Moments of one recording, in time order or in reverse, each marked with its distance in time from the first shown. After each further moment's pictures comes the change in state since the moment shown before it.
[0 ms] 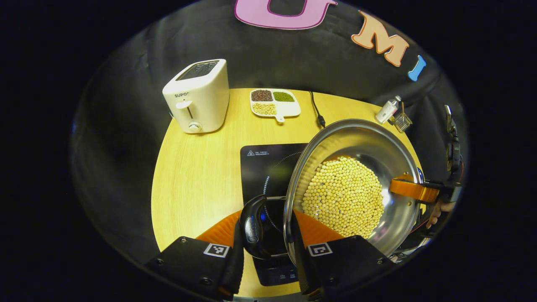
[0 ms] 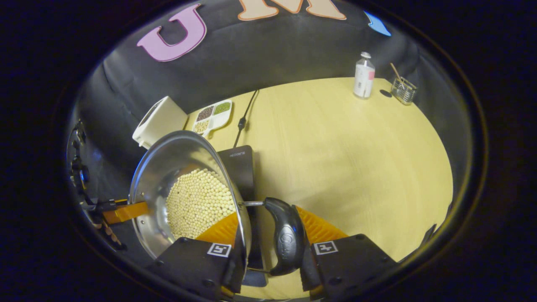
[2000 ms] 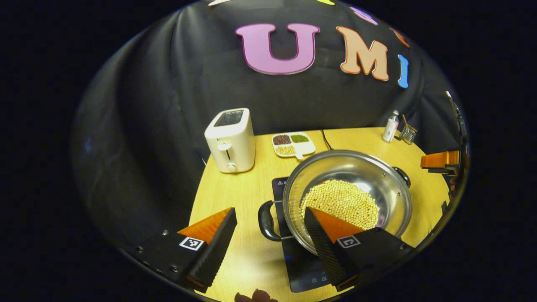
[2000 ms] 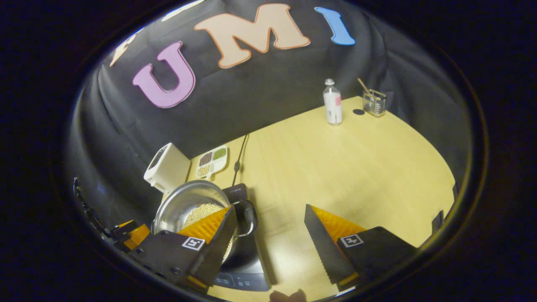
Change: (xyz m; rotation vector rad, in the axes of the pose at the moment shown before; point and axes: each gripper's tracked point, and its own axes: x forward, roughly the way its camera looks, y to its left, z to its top) left arm -0.081 0.019 0.016 0.107 -0.449 0.185; right arm -0.090 -0.049 0.040 0.152 -0.362 0.015
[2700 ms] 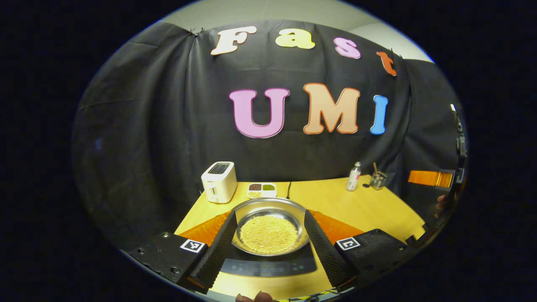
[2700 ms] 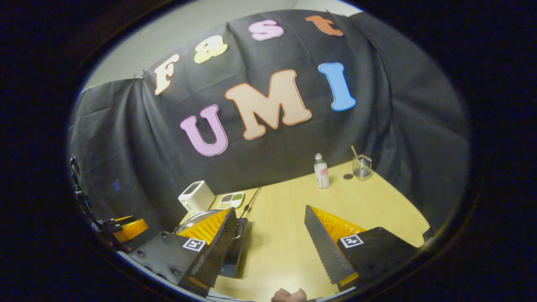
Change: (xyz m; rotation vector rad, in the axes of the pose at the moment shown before) left arm -0.201 -0.180 0.076 -0.106 -0.334 0.013; right arm -0.194 -0.081 0.108 -0.161 -0.377 0.237
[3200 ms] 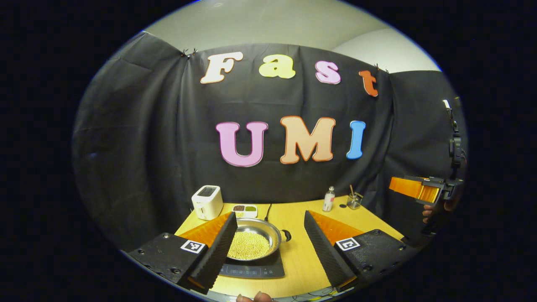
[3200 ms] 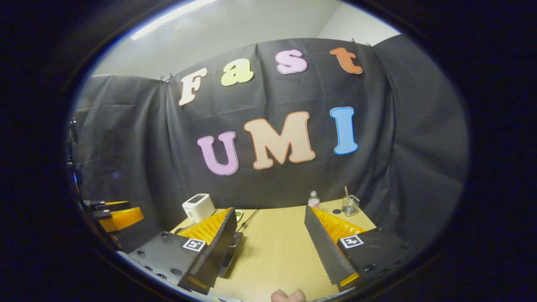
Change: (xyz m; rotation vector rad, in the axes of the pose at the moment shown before) left arm -0.069 -0.044 0.090 0.026 -0.172 -0.027; right arm -0.090 0.018 0.084 -0.120 -0.176 0.000
